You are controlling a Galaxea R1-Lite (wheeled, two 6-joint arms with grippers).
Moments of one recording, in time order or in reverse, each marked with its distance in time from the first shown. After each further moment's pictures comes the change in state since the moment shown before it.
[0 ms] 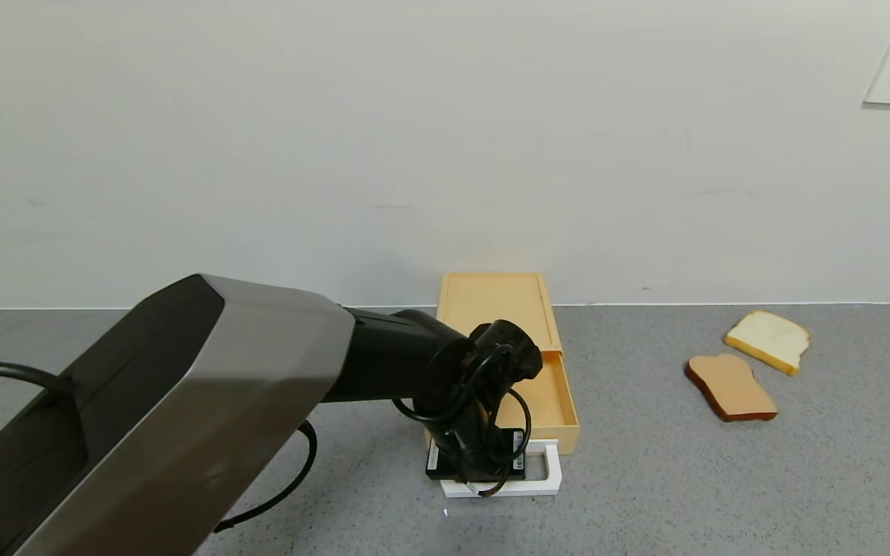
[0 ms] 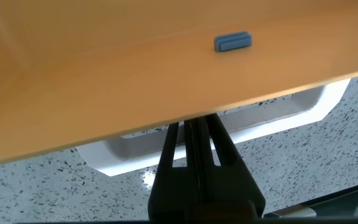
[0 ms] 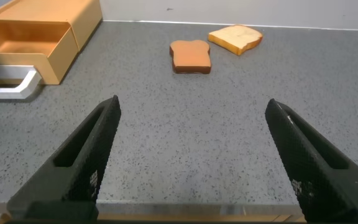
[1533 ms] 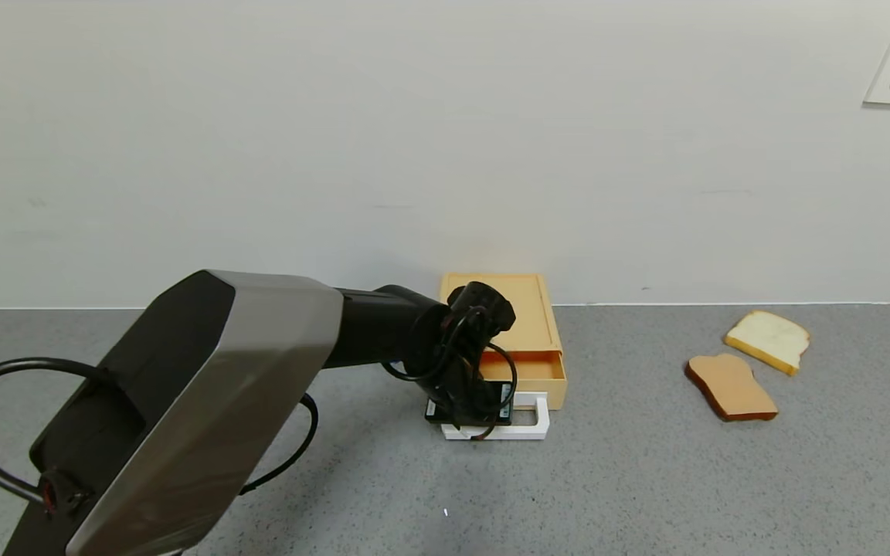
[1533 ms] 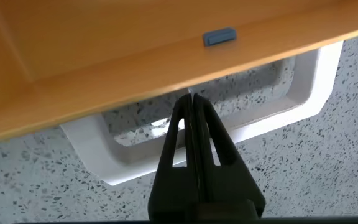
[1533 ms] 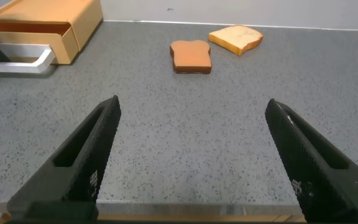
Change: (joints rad) left arm 0.109 0.084 -0.180 -0.060 -0.006 0.182; right arm 0.000 0.000 0.000 0.000 0.000 0.000
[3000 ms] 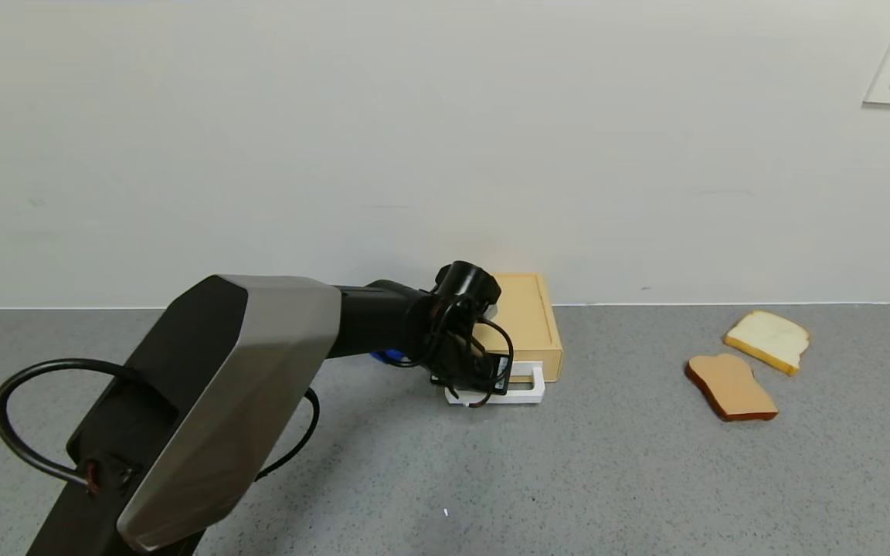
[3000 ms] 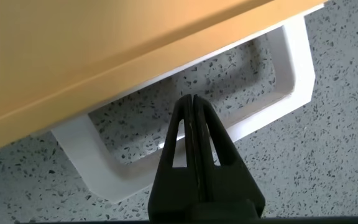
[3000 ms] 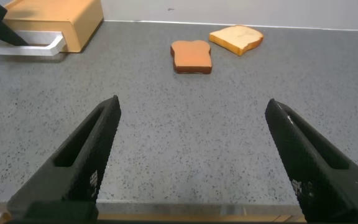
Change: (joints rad) left arm 0.066 0.063 -0.108 -0.149 -0.032 0.191; right arm 0.000 0.000 0.000 0.000 0.000 0.000
